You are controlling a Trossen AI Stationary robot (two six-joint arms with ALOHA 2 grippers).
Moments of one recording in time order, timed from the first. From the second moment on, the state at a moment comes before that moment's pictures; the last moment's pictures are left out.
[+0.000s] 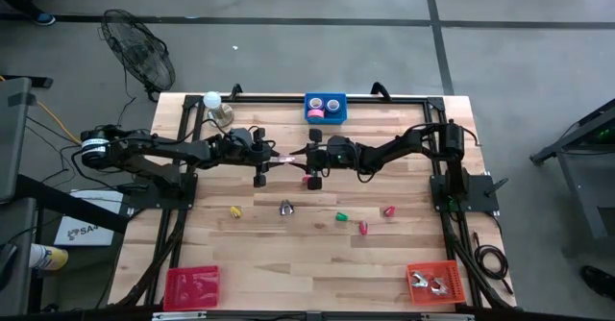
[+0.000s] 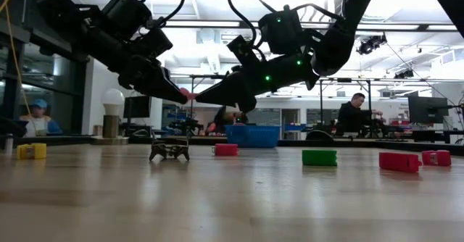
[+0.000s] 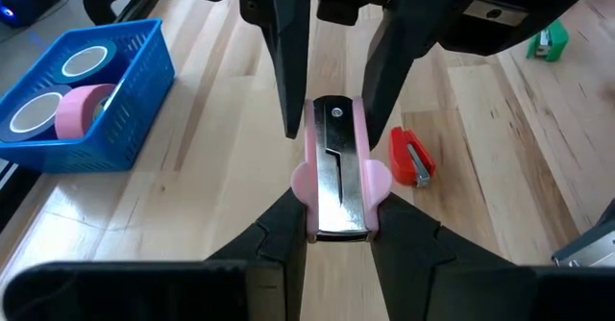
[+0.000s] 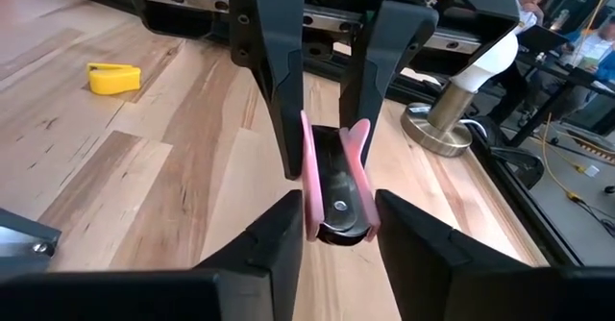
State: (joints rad) left arm 0.28 1.29 0.45 0.37 0.10 0.26; right arm -0.18 2.00 0.93 0.84 -0.06 -0.37
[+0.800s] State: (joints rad) left arm 0.28 1.29 0.45 0.36 0.12 0.25; right arm -0.18 2.00 0.93 0.83 -0.06 -0.34
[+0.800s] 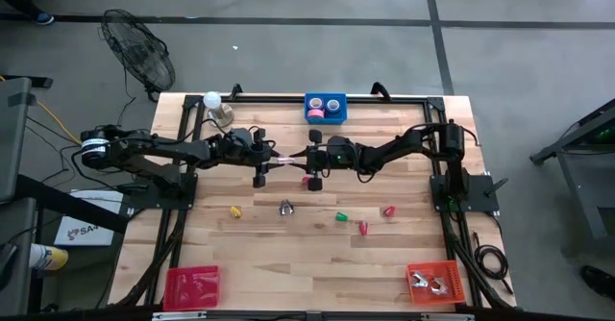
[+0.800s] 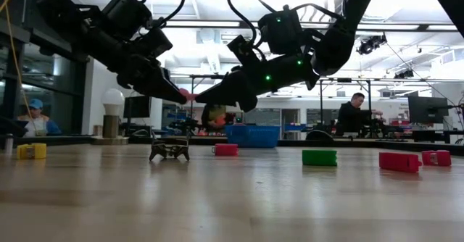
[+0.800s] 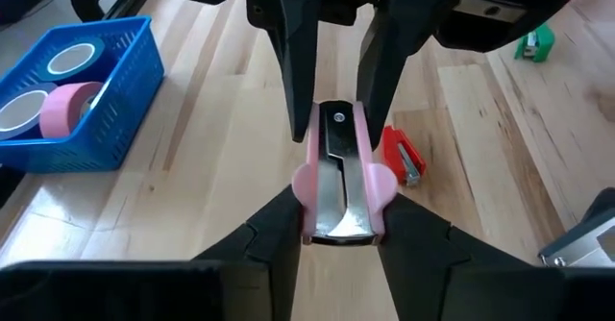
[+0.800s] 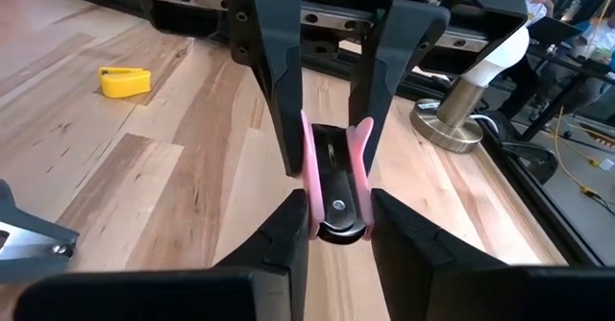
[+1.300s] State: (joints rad) left arm 0.28 1.28 0.45 0.34 0.12 0.25; right arm -0.18 2.00 0.94 0.80 -0.04 -0.34
